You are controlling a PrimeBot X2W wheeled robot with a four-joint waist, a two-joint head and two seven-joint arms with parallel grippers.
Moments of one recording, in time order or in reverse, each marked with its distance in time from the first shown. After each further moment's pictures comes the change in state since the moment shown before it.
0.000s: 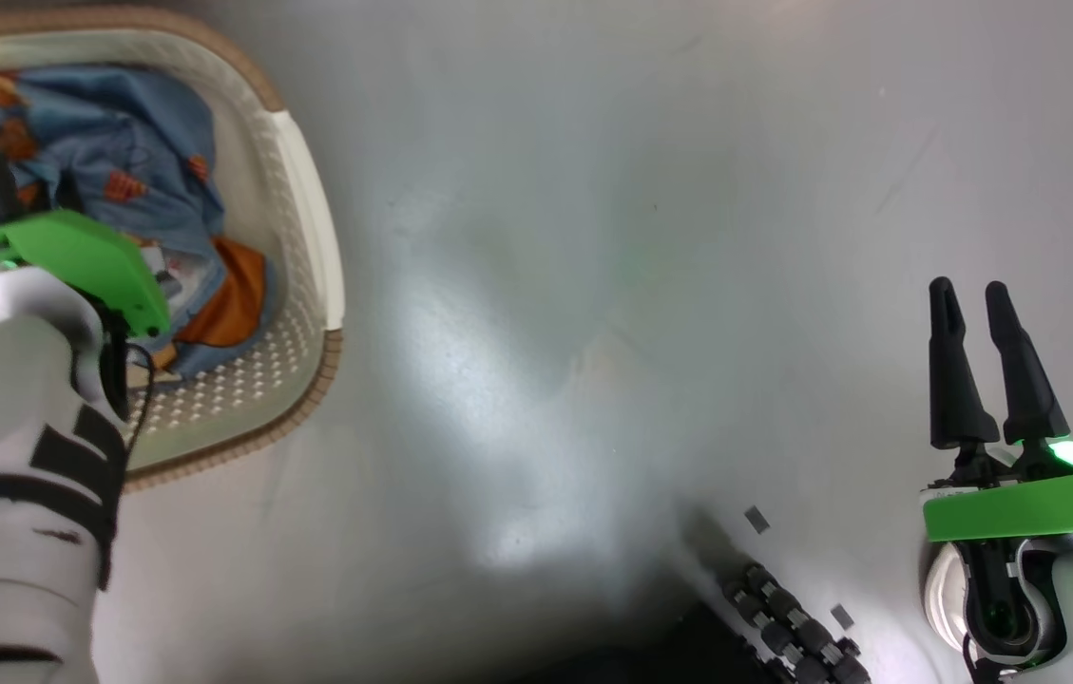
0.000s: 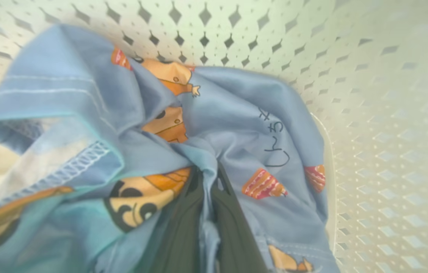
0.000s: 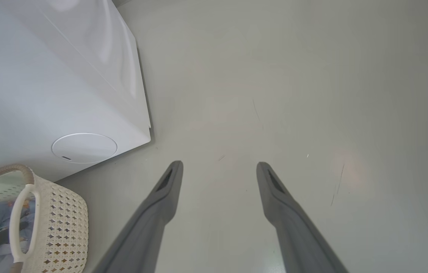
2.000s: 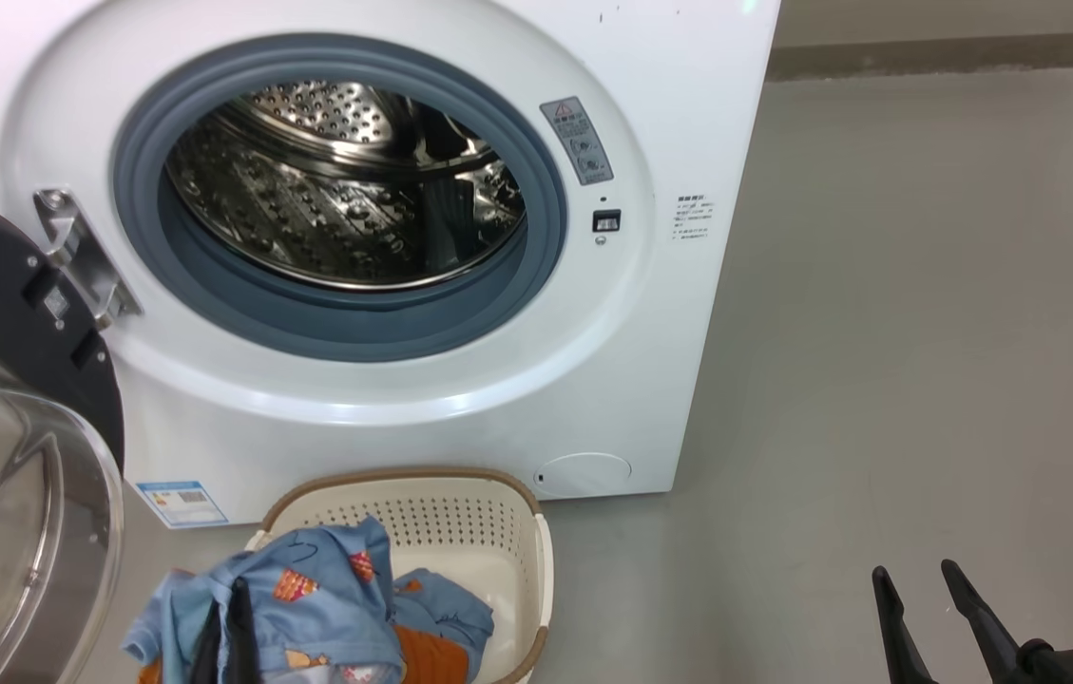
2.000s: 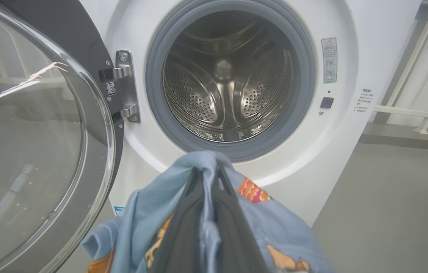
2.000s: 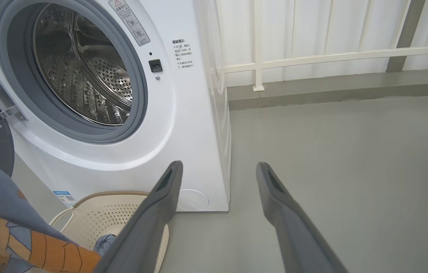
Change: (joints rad) left arm 1.318 -0.099 -0.003 -1.387 0.046 0.106 -0.050; right arm 0.396 0.045 -0.029 0.024 -0.397 0.000 0.000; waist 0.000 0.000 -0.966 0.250
